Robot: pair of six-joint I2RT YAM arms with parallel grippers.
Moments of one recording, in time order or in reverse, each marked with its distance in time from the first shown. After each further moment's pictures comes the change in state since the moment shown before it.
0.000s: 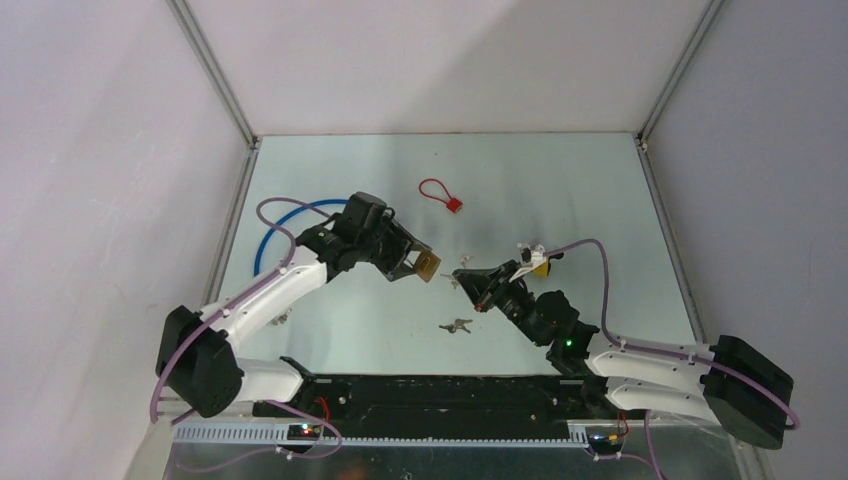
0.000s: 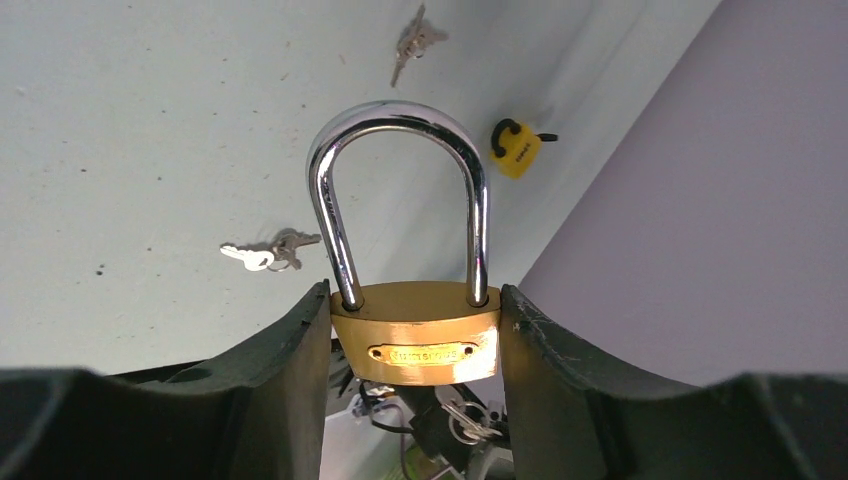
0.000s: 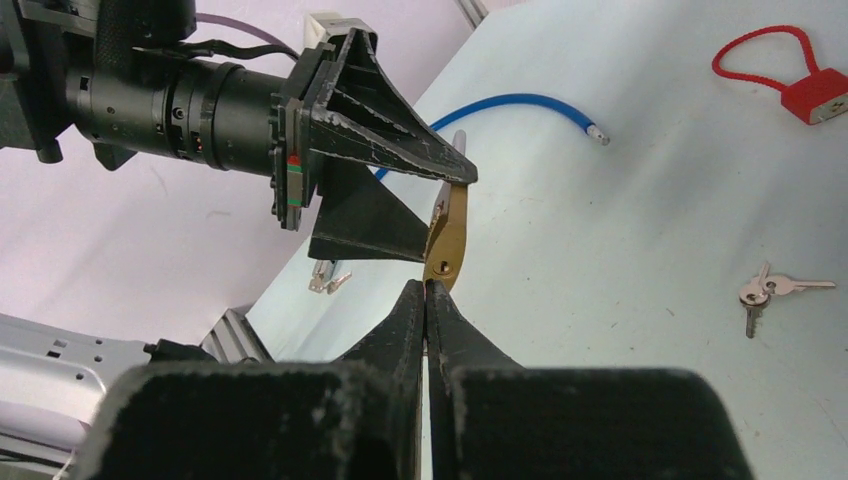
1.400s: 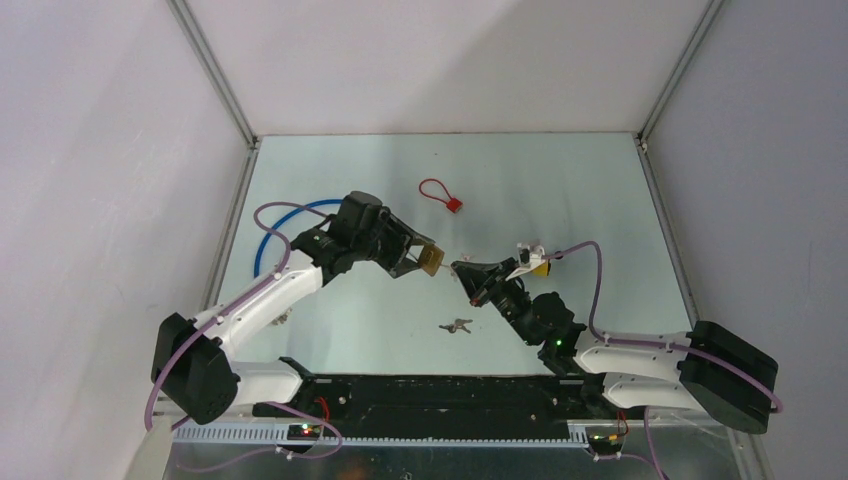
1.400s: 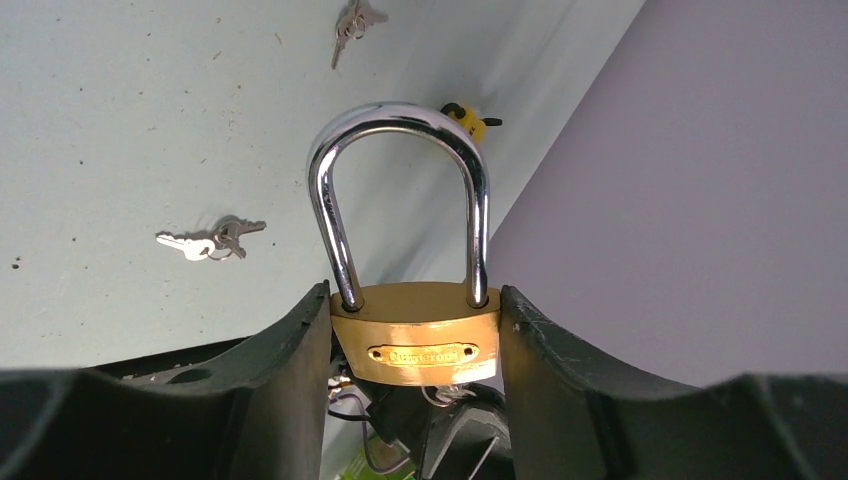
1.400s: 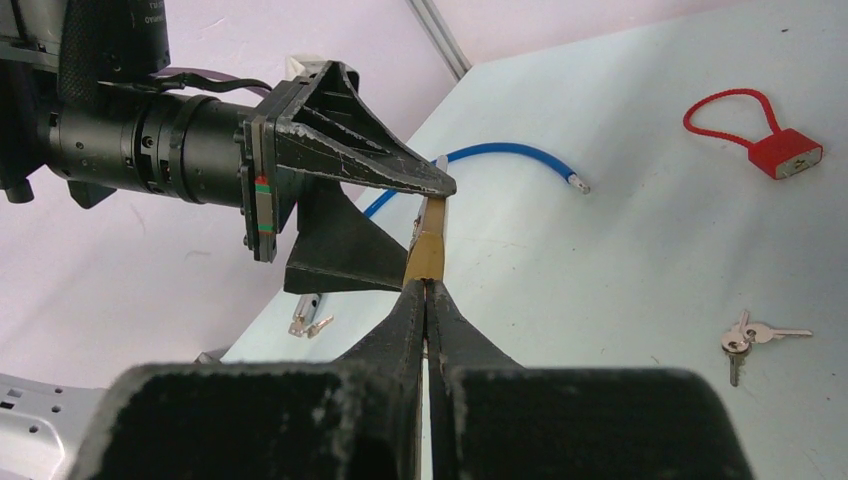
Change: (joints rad) left arm 0.004 -0.043 -0.018 0.074 0.037 -0.079; right arm 0.023 0.121 -0.001 0.207 0.097 -0.076
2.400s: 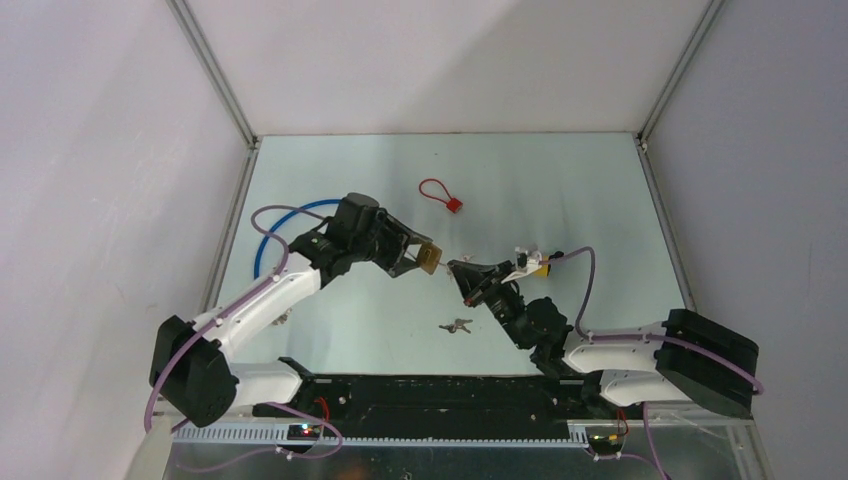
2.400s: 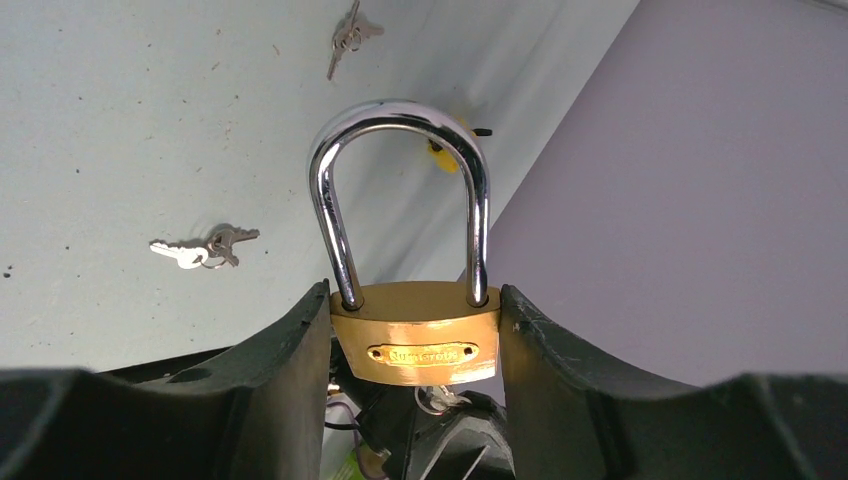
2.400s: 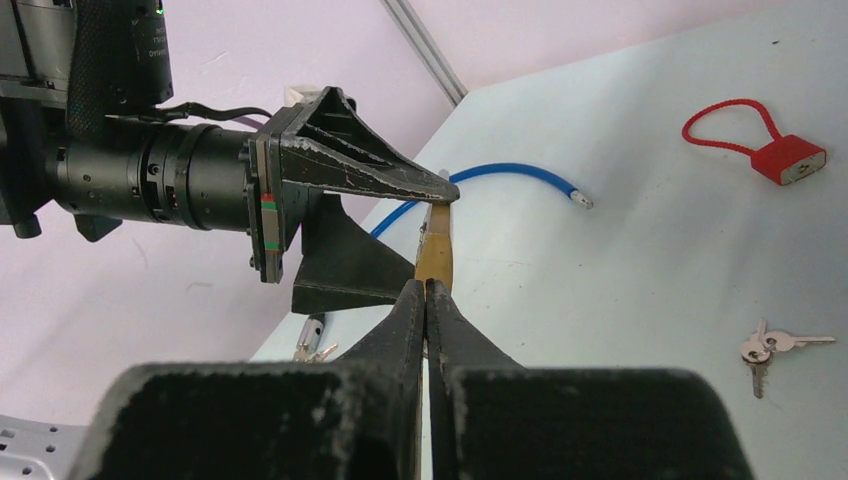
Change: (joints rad) left arm 0.008 -0.010 -0.023 0.032 -0.002 -0.019; right arm 0.047 0.103 0.000 0.142 0.093 0.001
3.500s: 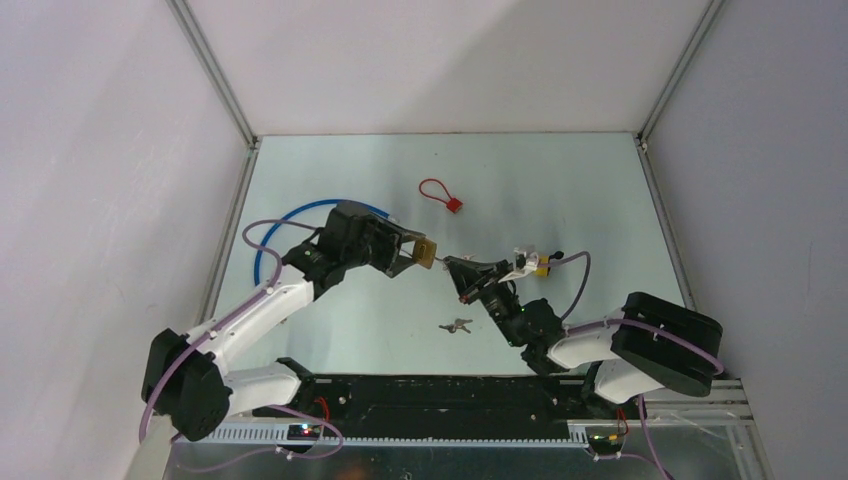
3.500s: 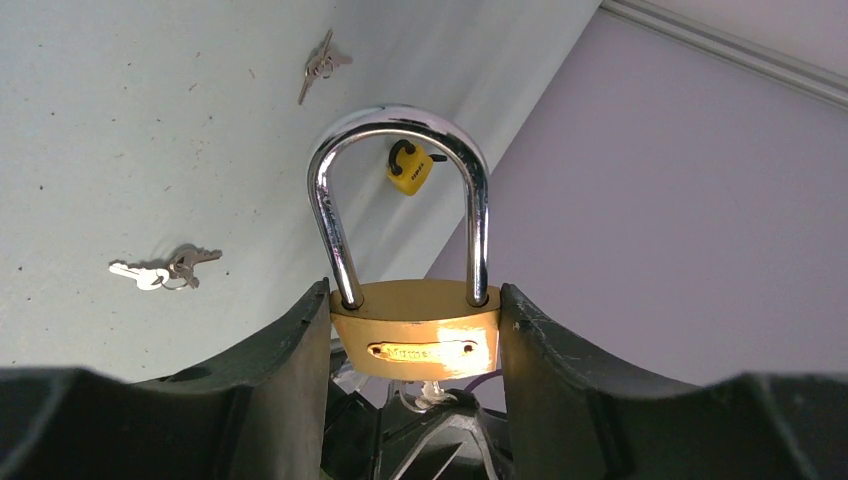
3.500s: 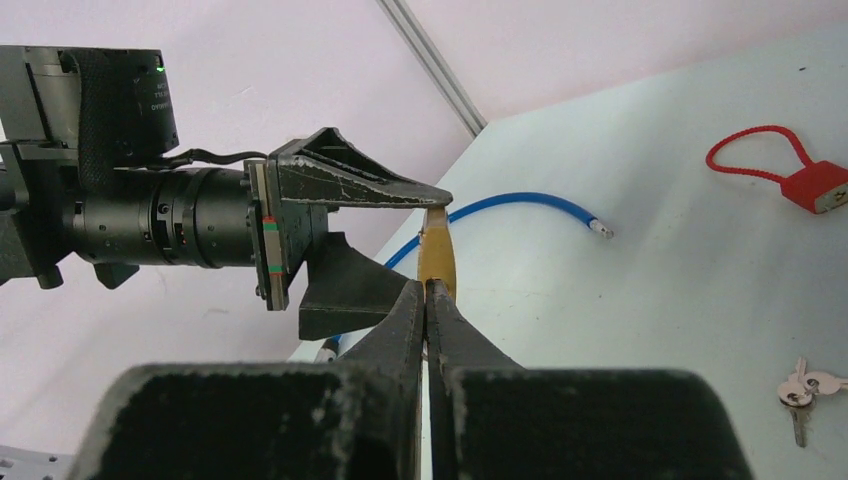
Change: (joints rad) left arm 0.020 -0.078 -0.111 0.122 -0.037 -0.109; right arm 0.000 0.225 -0.003 0.327 0.012 -0.020
